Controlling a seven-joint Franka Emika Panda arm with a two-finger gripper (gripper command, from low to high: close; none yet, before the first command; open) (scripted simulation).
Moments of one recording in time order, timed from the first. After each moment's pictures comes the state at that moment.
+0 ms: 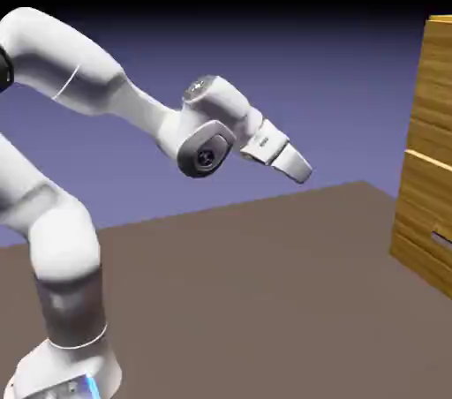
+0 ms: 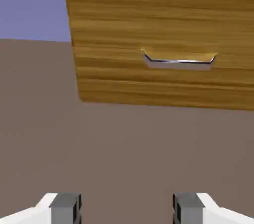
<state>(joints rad) 0.03 -0.54 -0.02 -2.78 0.05 3.03 0.73</state>
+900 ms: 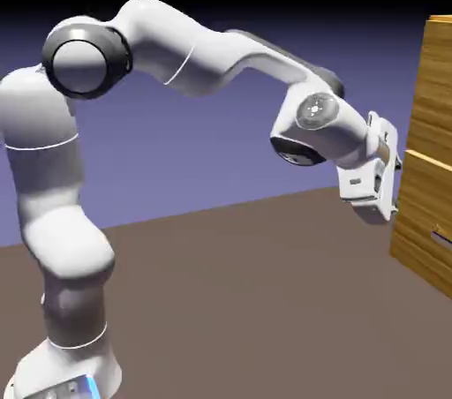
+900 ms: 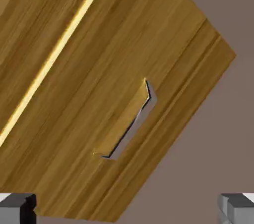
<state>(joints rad) 0.32 0.02 -0.49 -2.14 1.23 2.89 0.54</state>
